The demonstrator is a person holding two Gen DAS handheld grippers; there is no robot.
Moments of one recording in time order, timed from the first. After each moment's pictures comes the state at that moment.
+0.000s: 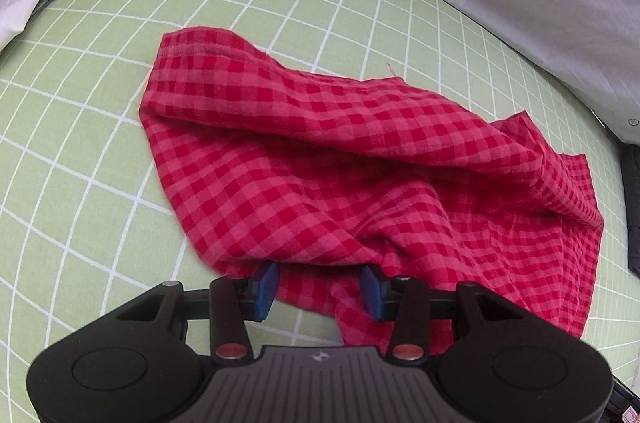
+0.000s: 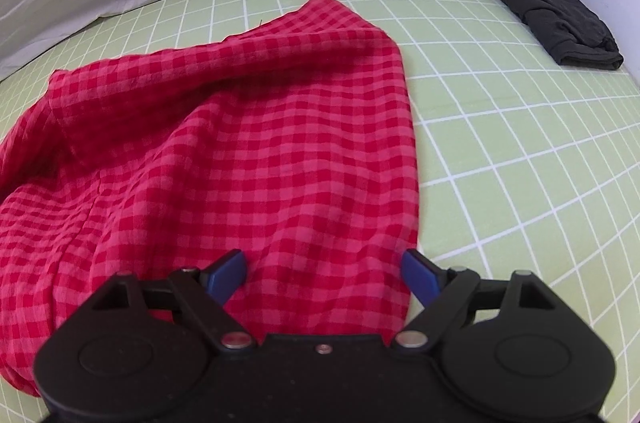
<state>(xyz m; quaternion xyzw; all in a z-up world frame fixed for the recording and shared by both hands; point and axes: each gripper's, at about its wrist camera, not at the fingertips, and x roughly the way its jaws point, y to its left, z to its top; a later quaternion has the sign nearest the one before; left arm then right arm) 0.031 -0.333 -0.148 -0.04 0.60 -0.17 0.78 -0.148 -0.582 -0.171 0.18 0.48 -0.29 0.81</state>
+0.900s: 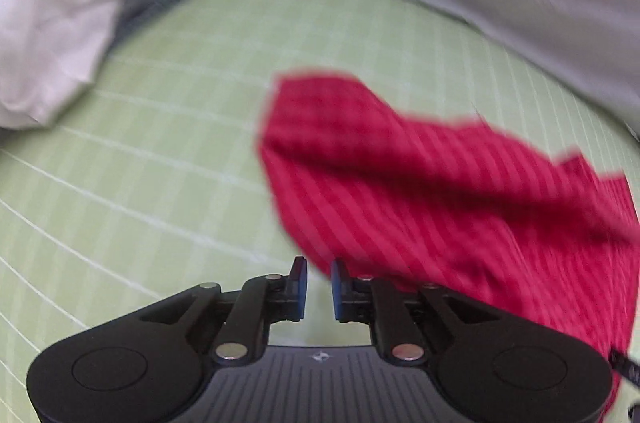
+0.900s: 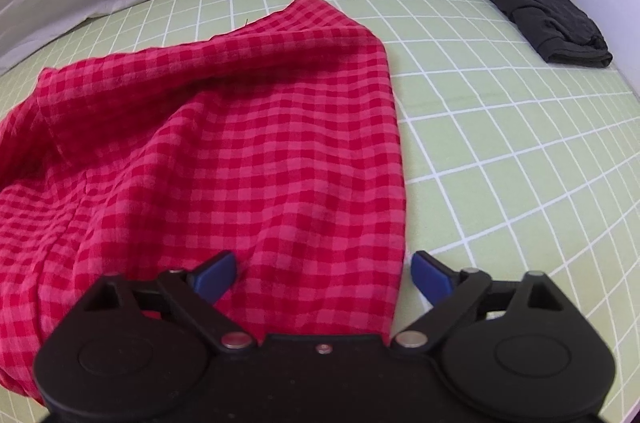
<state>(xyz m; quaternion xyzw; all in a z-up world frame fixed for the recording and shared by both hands) 0.034 -0.296 -0.138 0.01 0.57 -0.14 0.81 -0.150 -0.582 -0.171 0.17 0.48 -0.31 0.80</state>
